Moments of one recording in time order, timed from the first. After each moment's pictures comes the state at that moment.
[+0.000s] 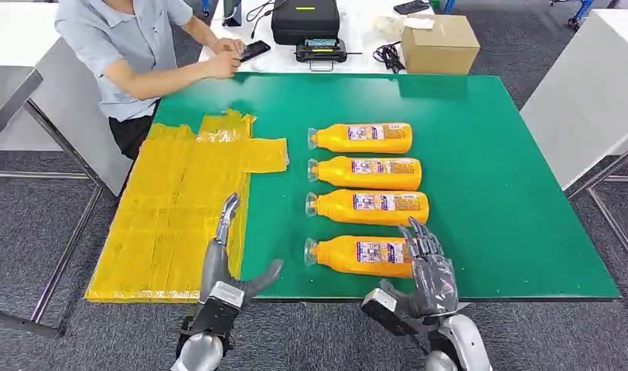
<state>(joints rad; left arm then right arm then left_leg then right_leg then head) -0.05 -0.22 -0.39 -1.29 -0.37 0.57 -0.53 0.06 -0.12 0.29 -1.35 0.92 -0.49 -0.31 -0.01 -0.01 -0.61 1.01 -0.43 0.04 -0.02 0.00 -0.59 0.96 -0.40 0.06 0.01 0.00</state>
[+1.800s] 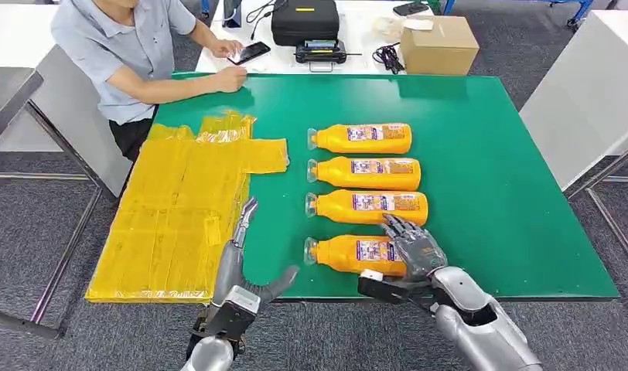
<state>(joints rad) -0.06 -0.23 -0.45 -1.28 -0.39 0.57 -0.51 -0.25 -0.32 0.56 -1.19 0.96 -0.03 -0.17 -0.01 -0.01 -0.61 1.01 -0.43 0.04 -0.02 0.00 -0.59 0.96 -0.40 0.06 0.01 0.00</state>
